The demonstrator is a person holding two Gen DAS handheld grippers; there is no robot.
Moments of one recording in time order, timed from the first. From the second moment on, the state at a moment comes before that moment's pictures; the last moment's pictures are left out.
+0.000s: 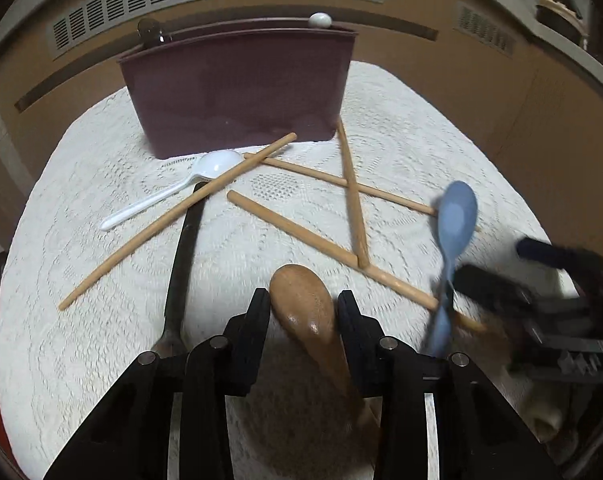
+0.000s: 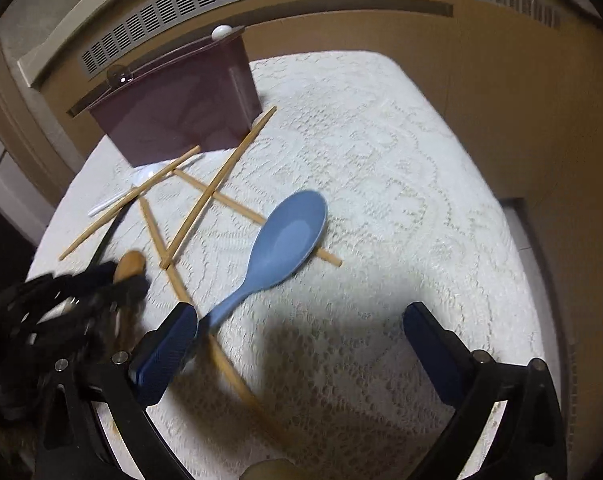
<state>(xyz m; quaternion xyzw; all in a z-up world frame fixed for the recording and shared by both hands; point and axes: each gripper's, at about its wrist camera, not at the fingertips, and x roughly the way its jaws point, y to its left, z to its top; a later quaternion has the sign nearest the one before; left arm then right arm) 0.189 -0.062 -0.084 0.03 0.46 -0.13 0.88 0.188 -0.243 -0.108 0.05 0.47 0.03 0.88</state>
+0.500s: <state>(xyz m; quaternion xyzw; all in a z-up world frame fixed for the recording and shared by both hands) 0.181 -0.026 -0.082 -0.04 0.49 -0.11 0.86 0.225 -0.179 -0.106 -0.07 0.48 0.03 0.87</state>
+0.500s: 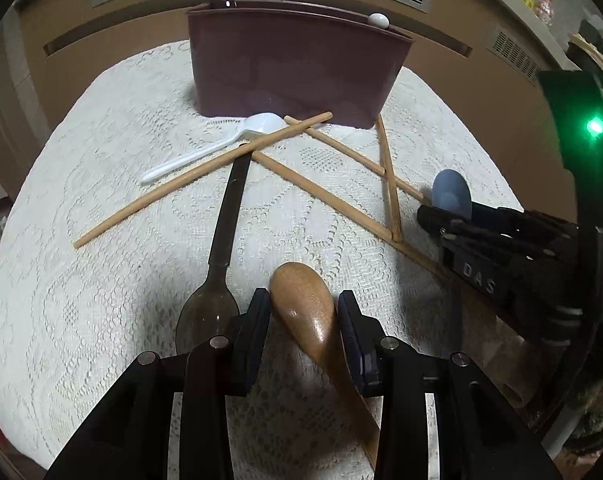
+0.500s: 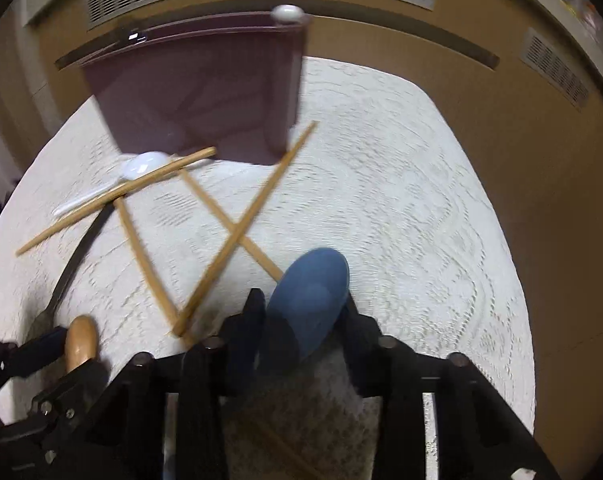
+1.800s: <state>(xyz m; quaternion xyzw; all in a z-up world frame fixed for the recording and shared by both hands) 0.130 0.006 0.139 0.01 0.16 -0.14 0.98 0.163 -0.211 0.102 -0.06 0.26 0.11 0.96</state>
